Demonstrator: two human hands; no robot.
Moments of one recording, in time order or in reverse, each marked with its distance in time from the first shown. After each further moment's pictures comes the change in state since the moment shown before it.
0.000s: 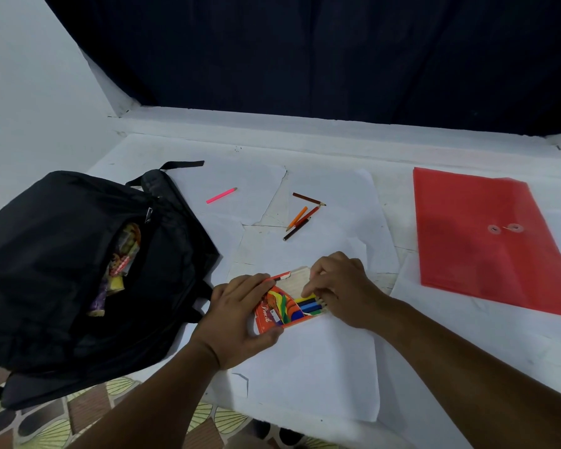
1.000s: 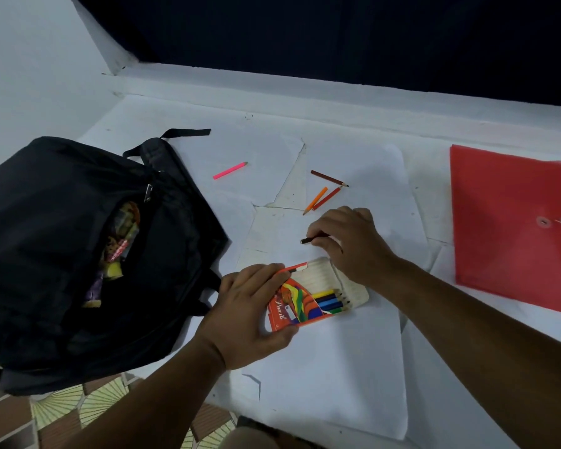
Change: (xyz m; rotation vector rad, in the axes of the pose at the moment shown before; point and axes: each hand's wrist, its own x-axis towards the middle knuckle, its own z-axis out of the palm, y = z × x) left_hand 0.003 -0.003 -0.002 -0.017 -0.019 0.015; right_hand 0.066 0.011 -0.002 -0.037 0.252 -0.138
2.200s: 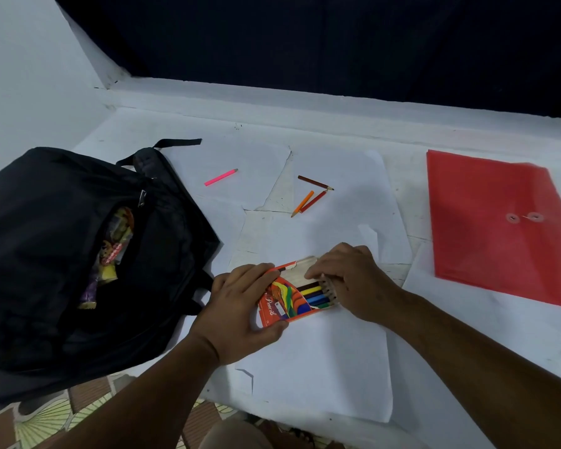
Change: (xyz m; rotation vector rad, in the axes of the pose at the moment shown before) left_hand -0.001 -0.001 0.000 0.001 -0.011 -0.012; right_hand -0.058 -0.017 -0.010 0.085 -0.233 0.146
